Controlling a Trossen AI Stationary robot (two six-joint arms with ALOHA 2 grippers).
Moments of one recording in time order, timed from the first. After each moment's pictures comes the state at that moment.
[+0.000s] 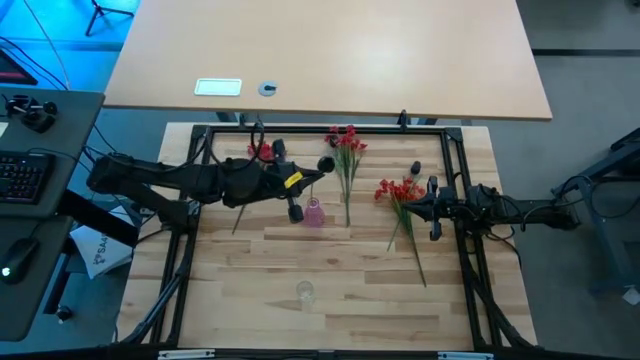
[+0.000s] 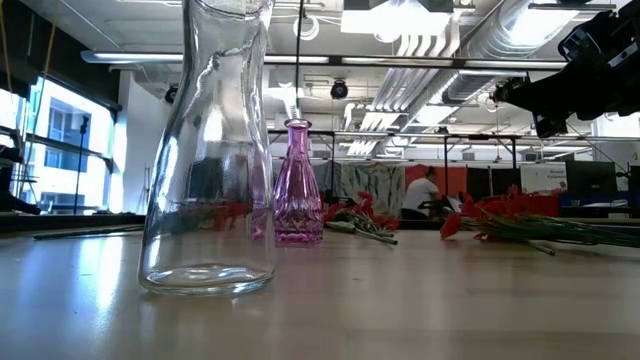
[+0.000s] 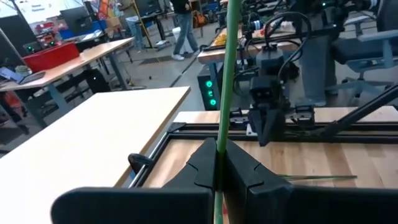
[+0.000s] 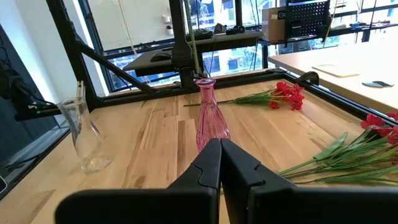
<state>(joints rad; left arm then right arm) -0.15 1.36 1.28 -0.10 -0.51 0.15 0.03 0.02 0.05 -0.09 0.10 0.13</state>
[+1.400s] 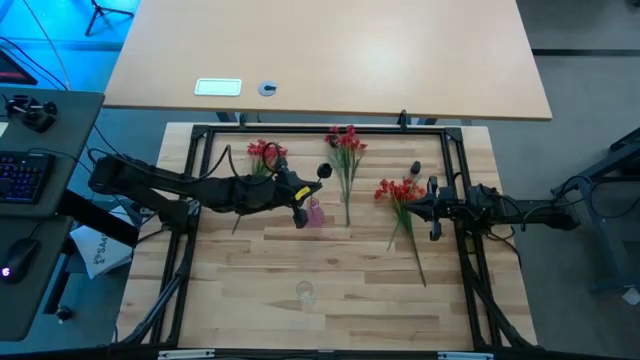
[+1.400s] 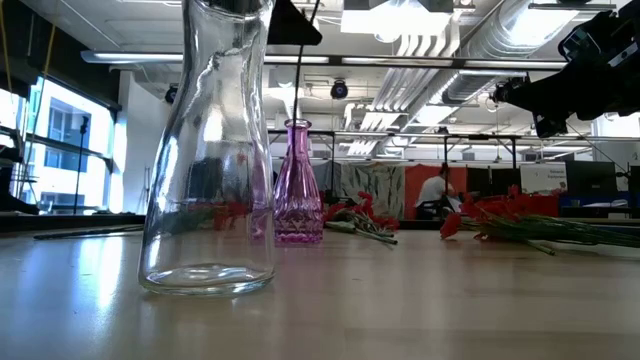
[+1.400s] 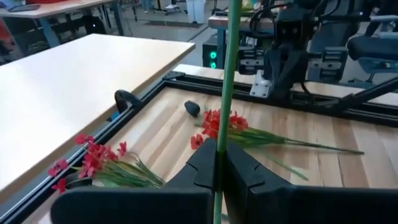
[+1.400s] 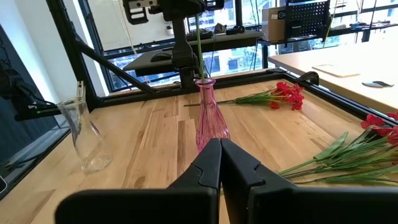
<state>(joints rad) -0.10 1.37 0.93 0.16 -0.49 -0.10 0.03 0.02 0.05 -0.09 0.10 0.13</state>
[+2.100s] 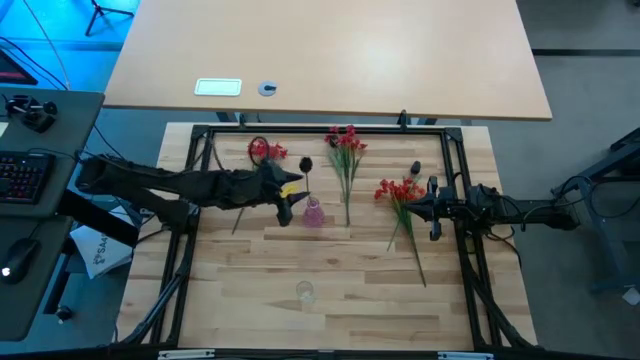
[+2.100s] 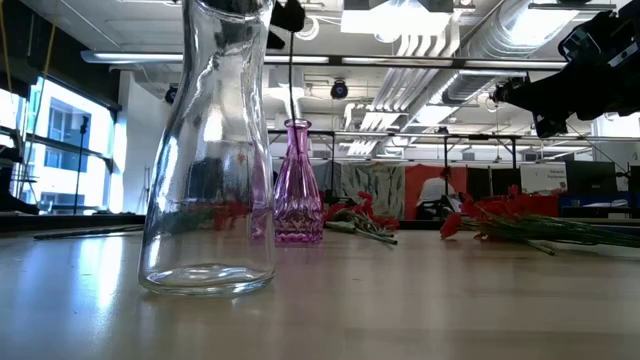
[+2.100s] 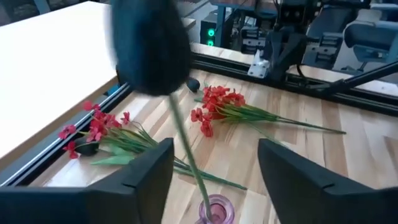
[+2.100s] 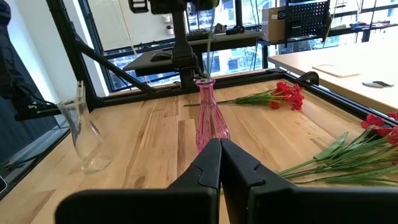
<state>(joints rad) -0.10 1.21 0.94 -0.12 -0.45 -0.21 0.03 0.02 0.05 -0.09 0.10 0.13</state>
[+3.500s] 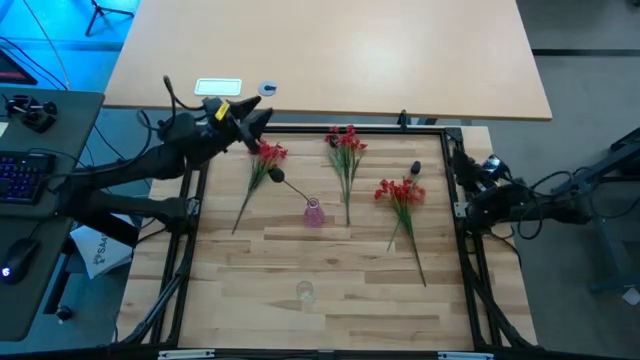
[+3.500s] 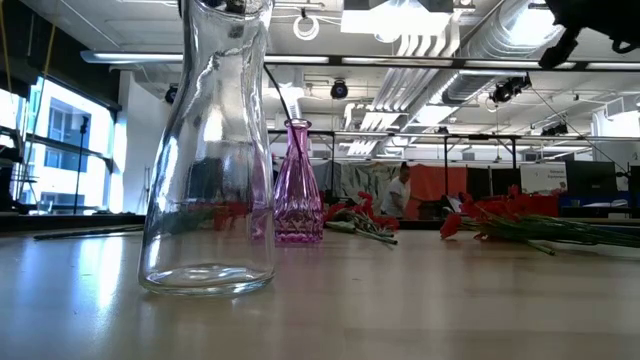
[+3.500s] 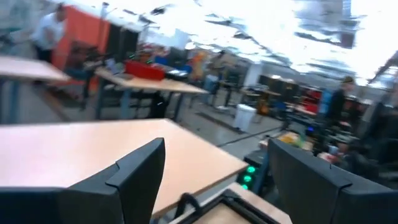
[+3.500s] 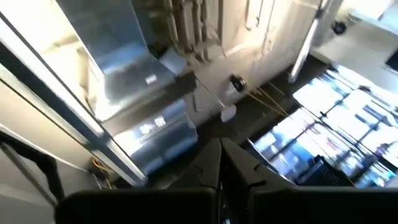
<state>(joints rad) 0.31 0.95 0.94 0.16 -0.41 -0.22 0.02 0.31 0.08 1.11 0.44 0.41</state>
